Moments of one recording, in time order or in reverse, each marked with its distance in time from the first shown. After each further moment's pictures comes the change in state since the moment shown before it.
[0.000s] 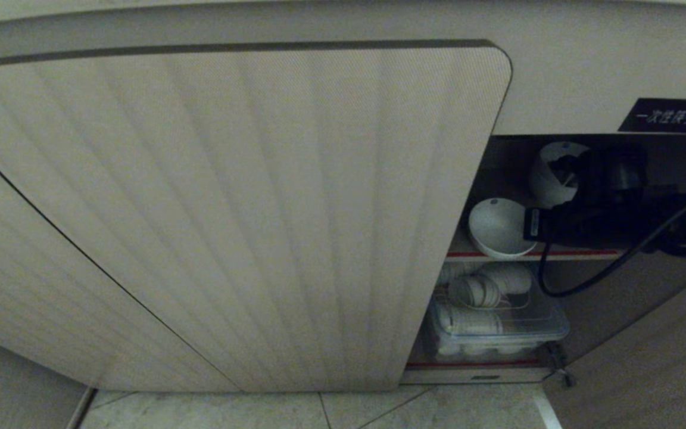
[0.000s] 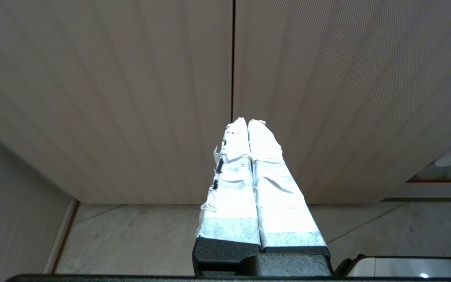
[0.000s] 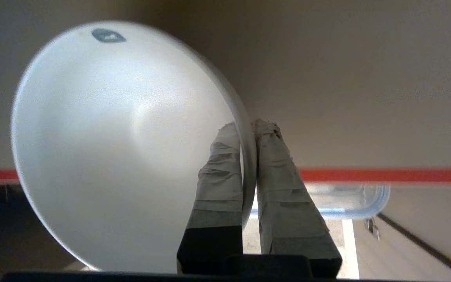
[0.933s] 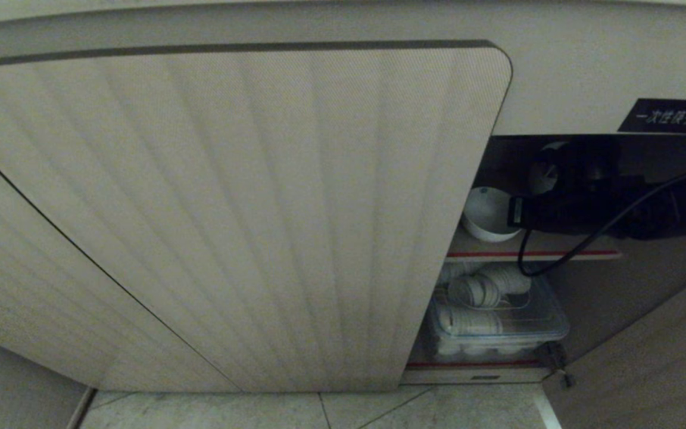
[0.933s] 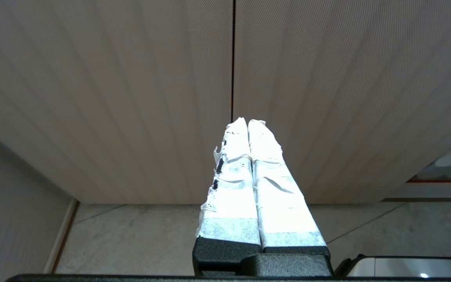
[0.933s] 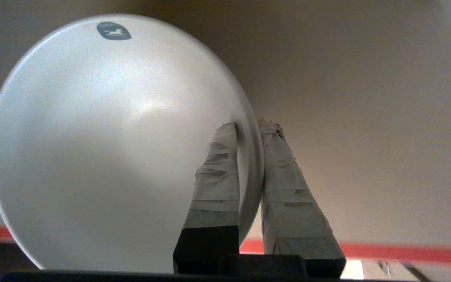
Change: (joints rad) left arm 0.000 0.000 0.000 0.000 0.000 0.000; right arm 0.000 0.126 -0.164 0.014 -0.001 0.000
